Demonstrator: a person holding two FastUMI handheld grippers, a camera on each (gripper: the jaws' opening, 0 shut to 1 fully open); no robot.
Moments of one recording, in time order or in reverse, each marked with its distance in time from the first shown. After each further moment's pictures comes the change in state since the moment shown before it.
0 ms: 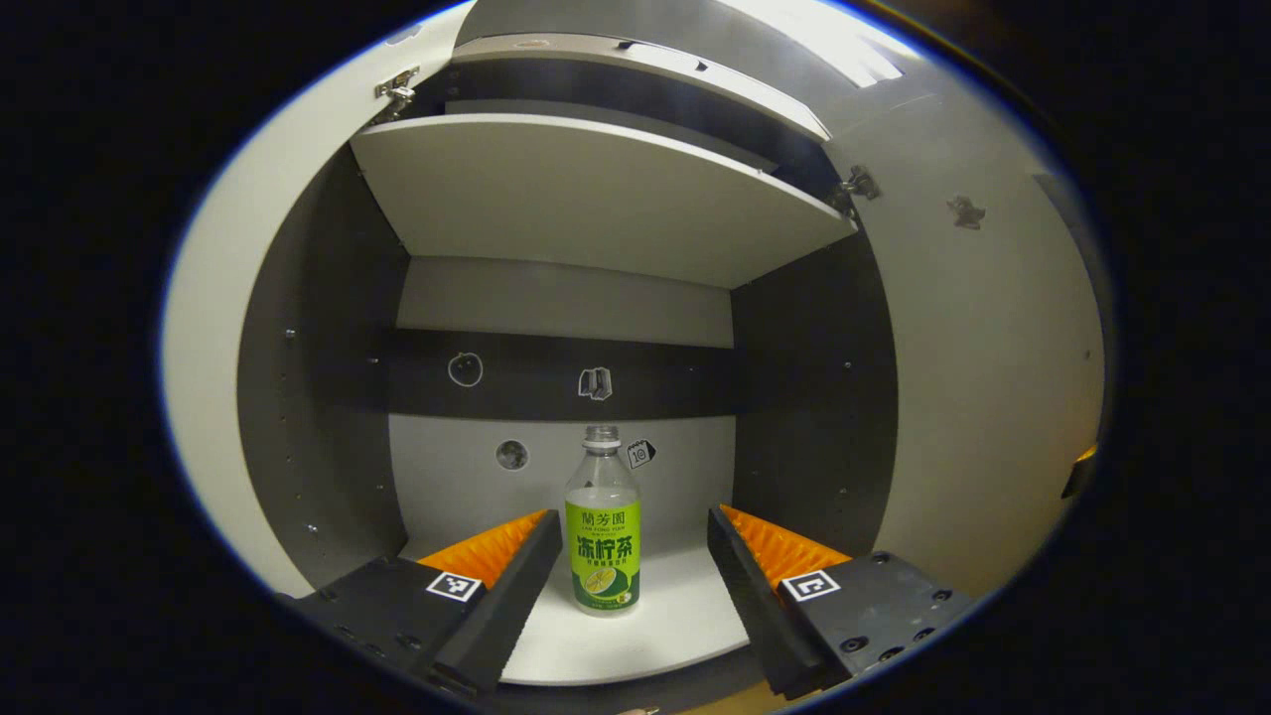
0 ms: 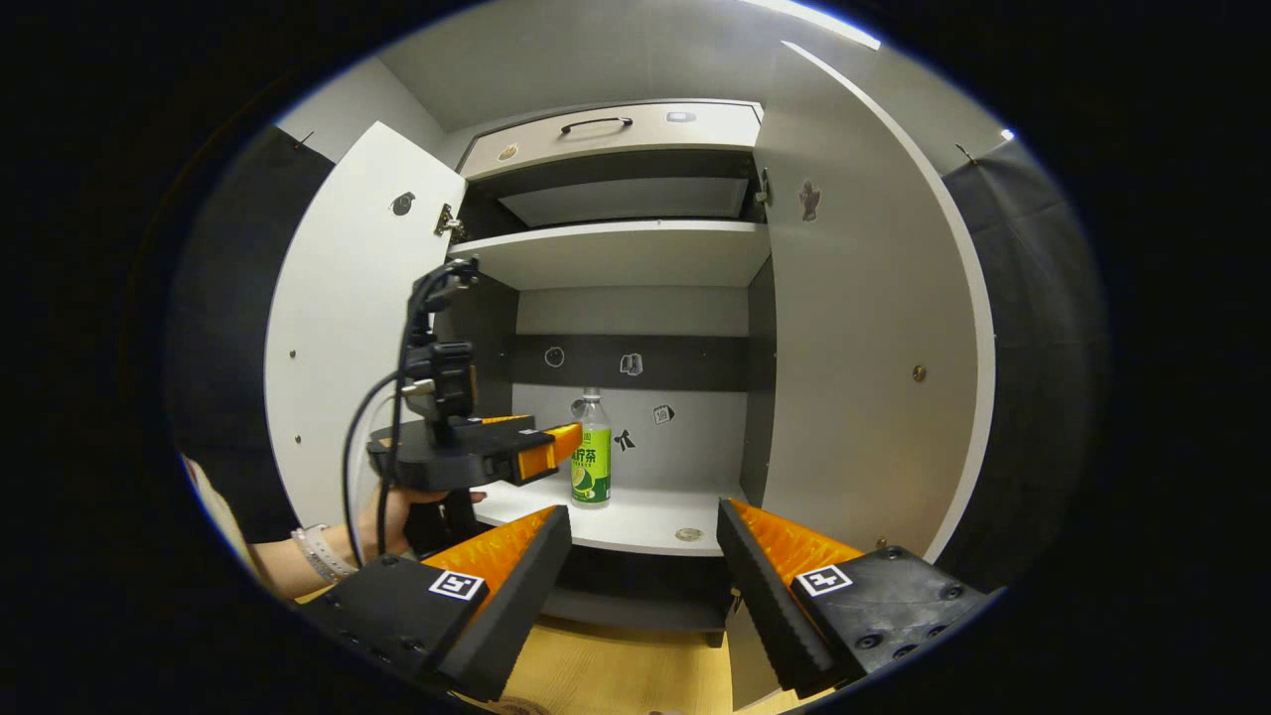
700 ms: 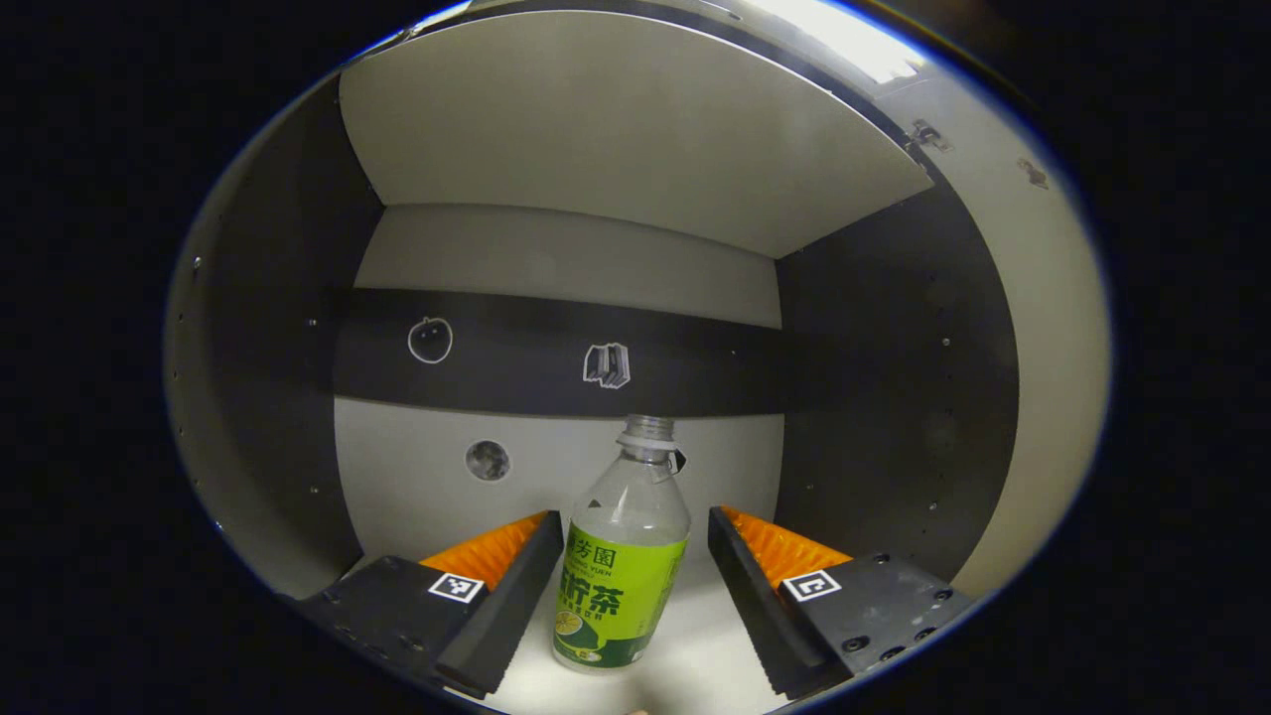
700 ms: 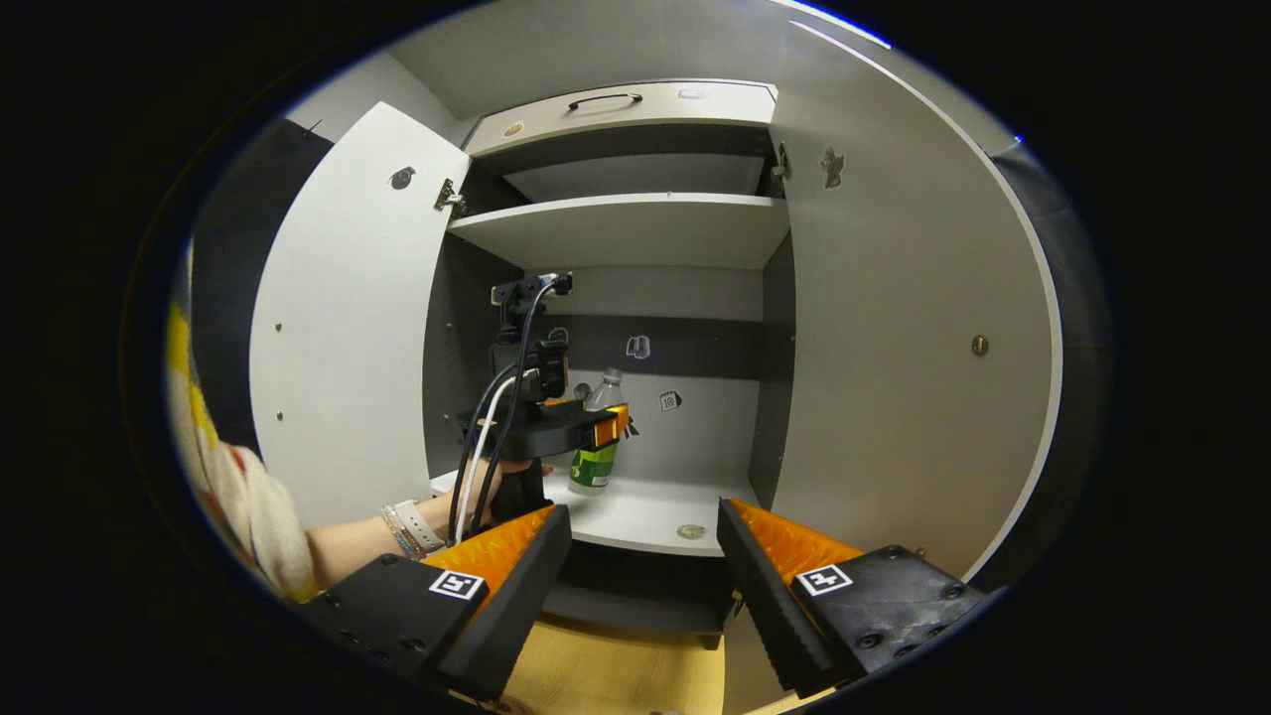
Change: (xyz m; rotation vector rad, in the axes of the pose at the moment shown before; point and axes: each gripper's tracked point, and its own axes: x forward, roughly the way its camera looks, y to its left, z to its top) left arm 0.095 0.019 -0.029 -0.057 0.009 0.023; right arm 0.025 -0.003 -0.014 -0.061 0.014 0.017
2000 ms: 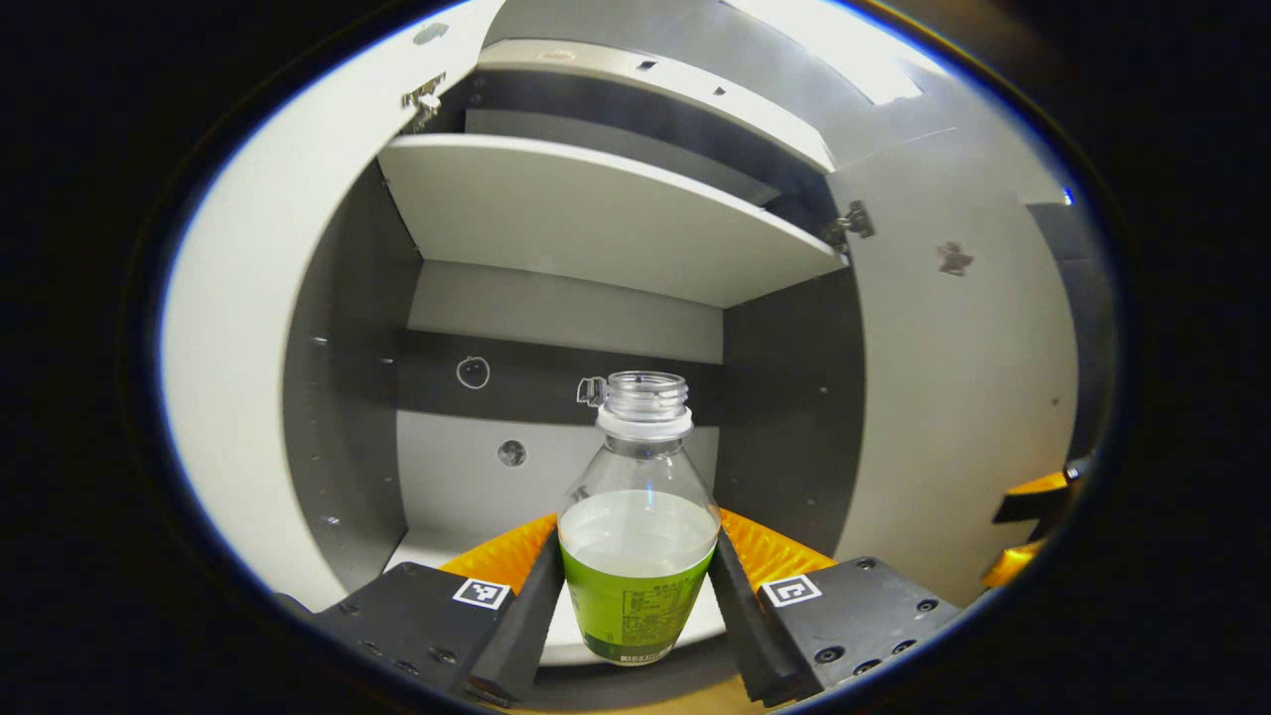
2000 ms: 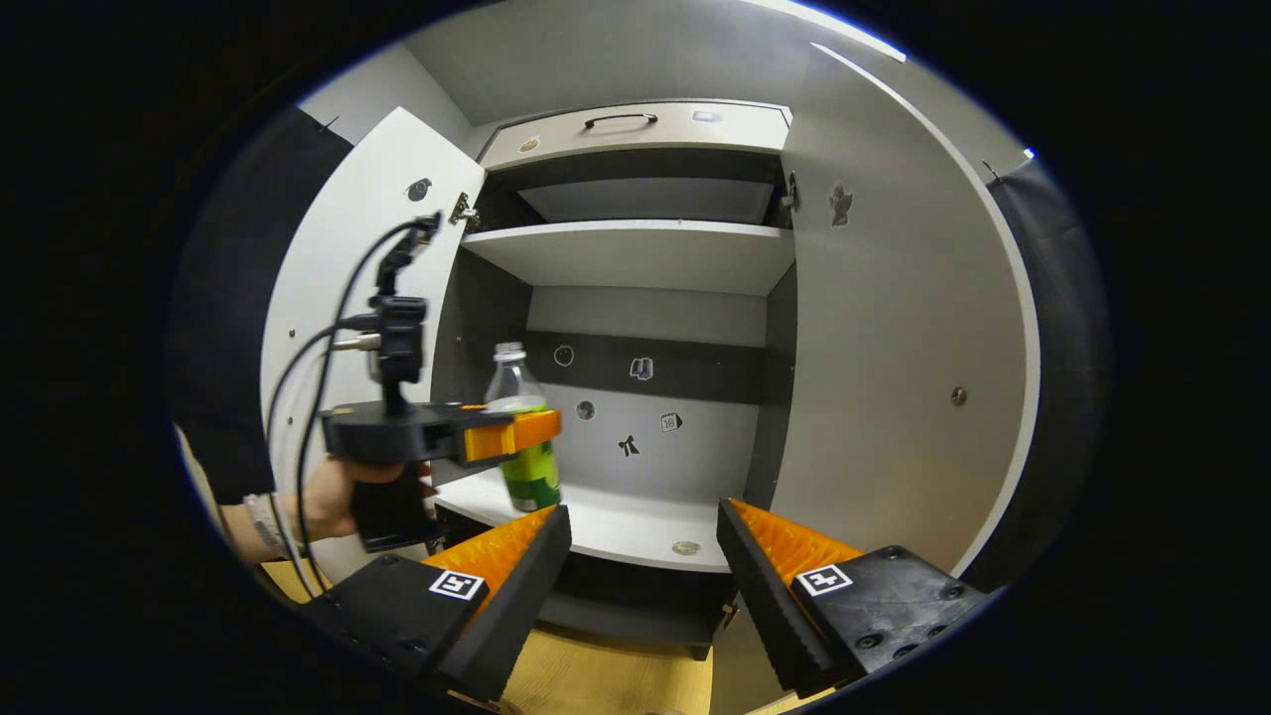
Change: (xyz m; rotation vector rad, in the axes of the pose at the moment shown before) left arm -0.195 -0.025 0.045 -0.023 0.012 -0.066; right arm -0.018 0.000 0.023 -0.024 -0.062 0.007
